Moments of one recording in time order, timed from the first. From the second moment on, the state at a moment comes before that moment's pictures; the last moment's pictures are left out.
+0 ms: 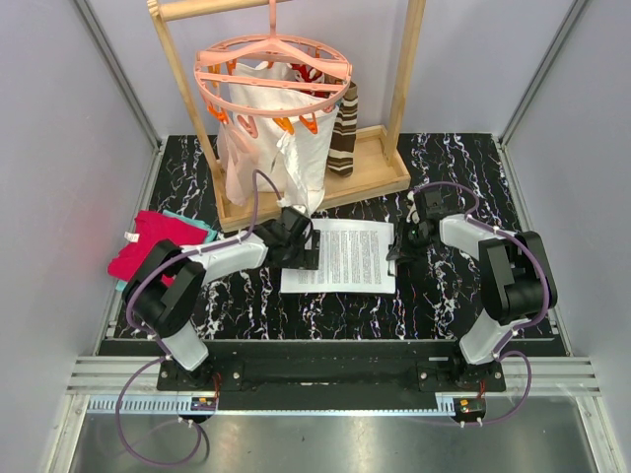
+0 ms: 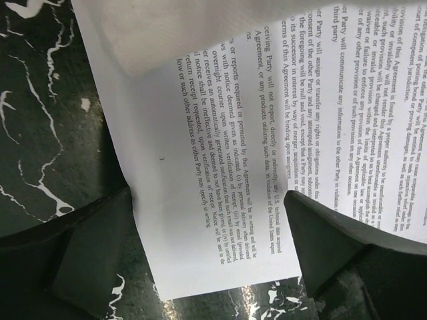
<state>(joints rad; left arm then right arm) -0.67 1.67 0.97 -0.34 -0.11 -0.54 0.21 1.70 0.94 -0.40 -0.29 0.36</state>
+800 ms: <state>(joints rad) -0.75 1.43 0.92 -0.35 -0.12 -0.57 0.25 1.75 1.08 -0.63 0.01 0.30</state>
